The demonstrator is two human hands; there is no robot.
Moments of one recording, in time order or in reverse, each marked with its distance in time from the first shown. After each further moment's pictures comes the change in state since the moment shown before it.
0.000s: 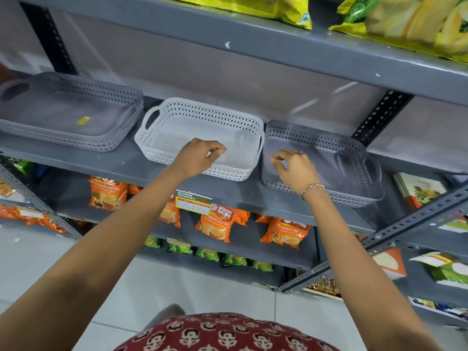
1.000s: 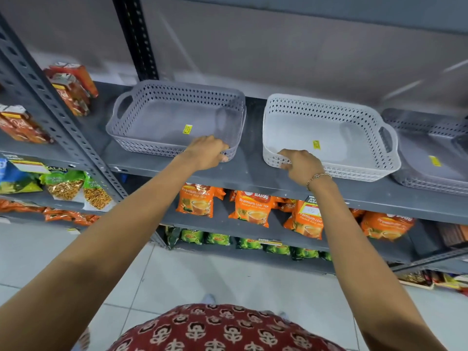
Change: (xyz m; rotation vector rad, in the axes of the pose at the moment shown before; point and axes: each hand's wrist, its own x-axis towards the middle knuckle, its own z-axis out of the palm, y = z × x) left_hand -0.063 -0.244 -0.167 0.458 -0.400 -0.049; right_hand 0.085 -0.260 0.167 -0.158 -0.306 0.108
